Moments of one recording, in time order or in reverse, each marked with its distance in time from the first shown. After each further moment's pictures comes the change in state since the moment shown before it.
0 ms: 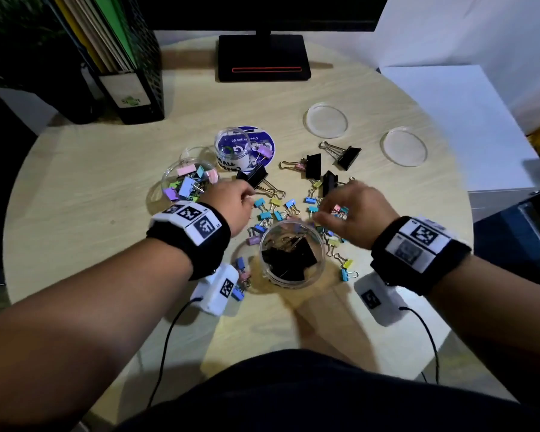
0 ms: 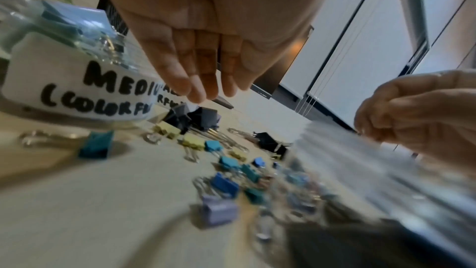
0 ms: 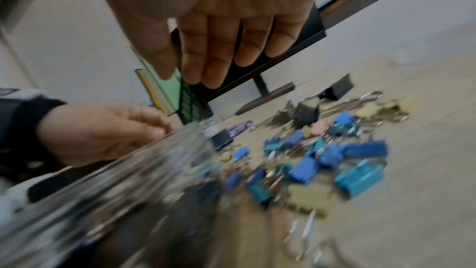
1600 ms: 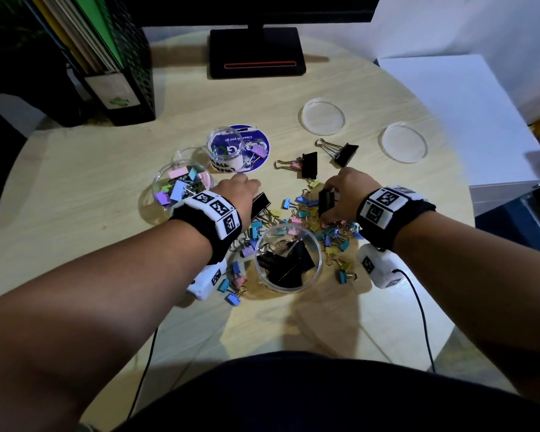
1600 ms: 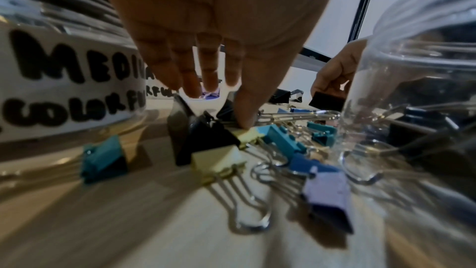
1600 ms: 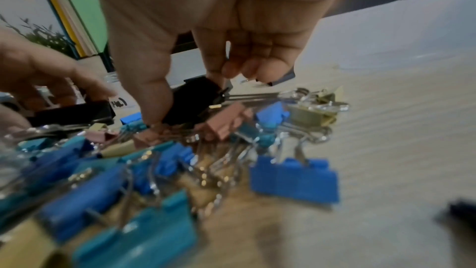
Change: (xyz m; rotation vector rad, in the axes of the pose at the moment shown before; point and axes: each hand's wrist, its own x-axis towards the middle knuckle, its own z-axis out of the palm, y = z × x) left_hand 0.041 0.001 0.015 0.416 -0.212 0.131; right_hand 0.060 0.039 0.008 -0.328 -0.267 0.334
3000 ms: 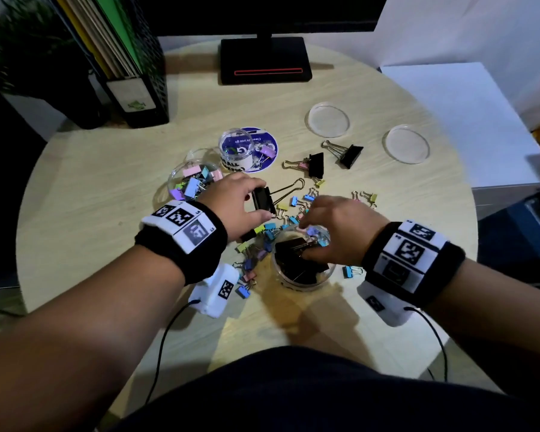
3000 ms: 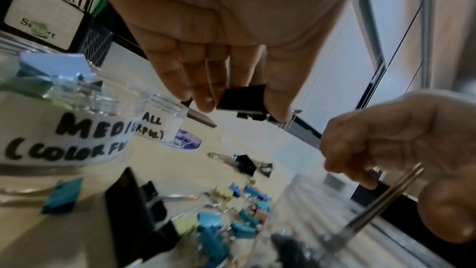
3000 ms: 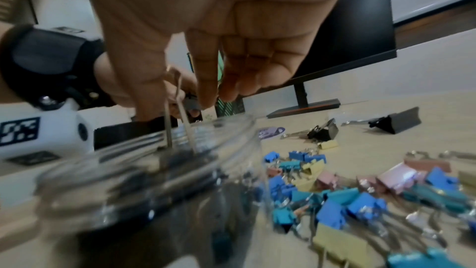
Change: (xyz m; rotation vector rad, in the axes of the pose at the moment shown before) left_hand -0.061 -0.007 -0.021 -0.337 0.178 0.057; right_hand -0.091 -0.045 -0.001 0.012 0.110 -0.482
